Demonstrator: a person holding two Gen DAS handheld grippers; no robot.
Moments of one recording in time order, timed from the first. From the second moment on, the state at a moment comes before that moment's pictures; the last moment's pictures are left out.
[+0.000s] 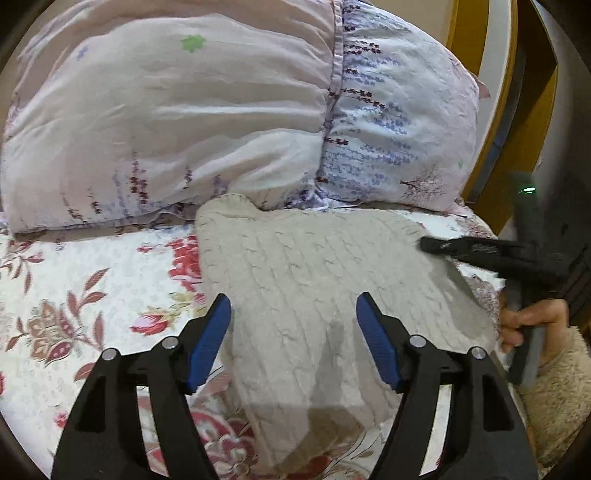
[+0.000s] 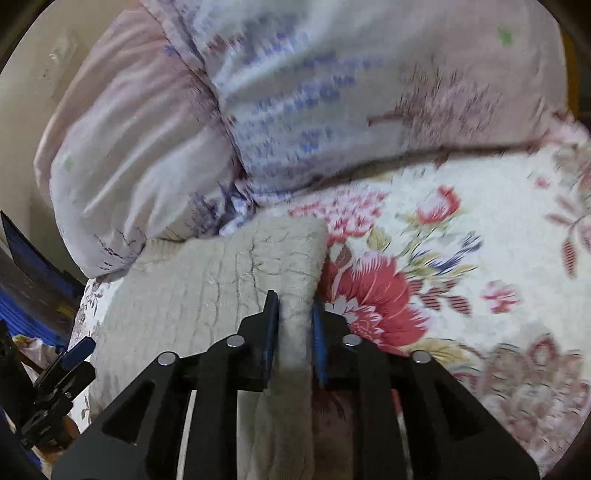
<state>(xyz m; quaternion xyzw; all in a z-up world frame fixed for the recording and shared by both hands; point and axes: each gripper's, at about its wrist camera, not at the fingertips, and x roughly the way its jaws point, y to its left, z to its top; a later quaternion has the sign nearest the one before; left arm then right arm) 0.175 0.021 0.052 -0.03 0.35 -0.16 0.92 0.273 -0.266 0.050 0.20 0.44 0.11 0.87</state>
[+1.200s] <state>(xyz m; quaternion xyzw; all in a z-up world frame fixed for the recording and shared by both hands) 0.099 0.024 0.009 0.01 0.42 -0.06 0.91 0.143 -0.212 0.056 0.09 0.44 0.08 0.89</state>
